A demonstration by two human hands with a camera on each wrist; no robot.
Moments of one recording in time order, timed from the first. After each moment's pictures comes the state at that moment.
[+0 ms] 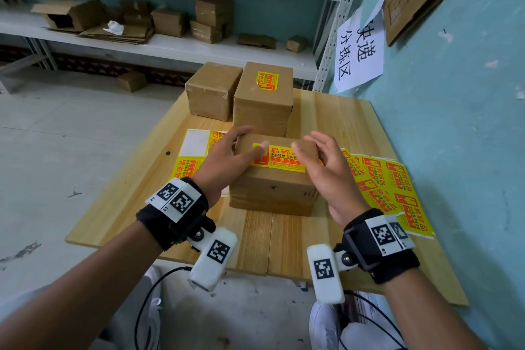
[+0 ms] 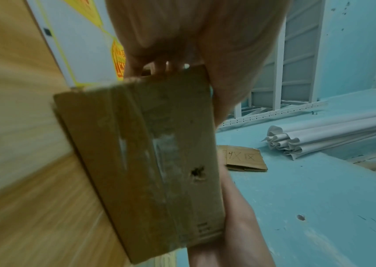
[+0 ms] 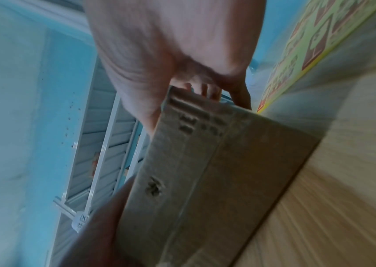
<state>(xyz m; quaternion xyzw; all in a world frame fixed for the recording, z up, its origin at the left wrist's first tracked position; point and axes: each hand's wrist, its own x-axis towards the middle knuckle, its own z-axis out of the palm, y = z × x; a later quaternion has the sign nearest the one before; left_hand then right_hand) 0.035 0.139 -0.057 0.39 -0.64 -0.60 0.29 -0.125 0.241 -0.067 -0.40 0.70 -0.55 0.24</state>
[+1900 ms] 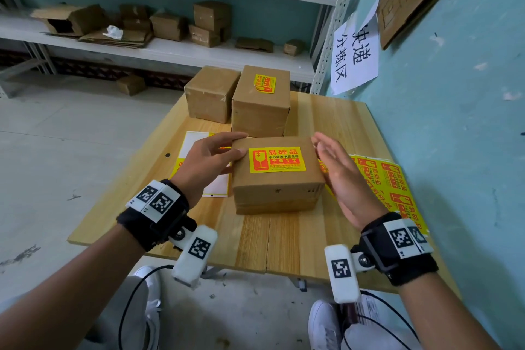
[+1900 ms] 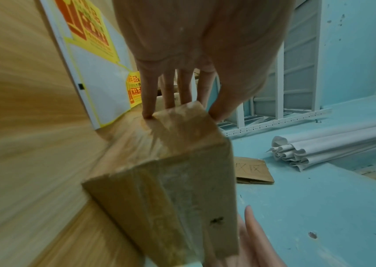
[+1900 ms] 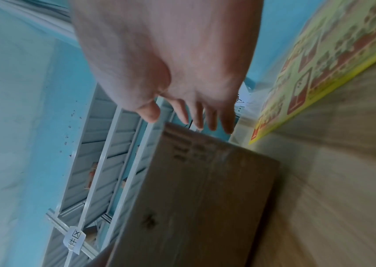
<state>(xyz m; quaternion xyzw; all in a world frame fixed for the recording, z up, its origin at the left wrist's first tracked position) 0.061 0.133 -0.055 0.35 -0.63 -0.62 0.32 -0.136 0.265 -0.051 -0.40 0.66 -0.55 0.31</state>
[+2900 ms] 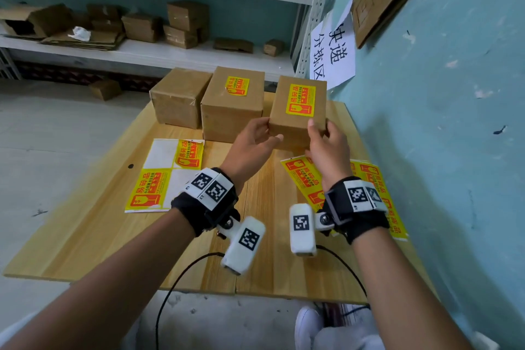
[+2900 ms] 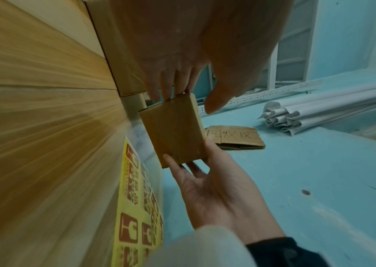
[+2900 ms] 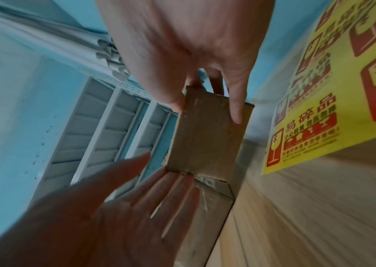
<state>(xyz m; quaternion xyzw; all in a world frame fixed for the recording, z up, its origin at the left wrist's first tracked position) -0.060 0.148 -0.048 0.31 -0.64 -0.62 0.33 -0.185 0.211 -0.047 -0.29 0.76 -0.57 0.13</state>
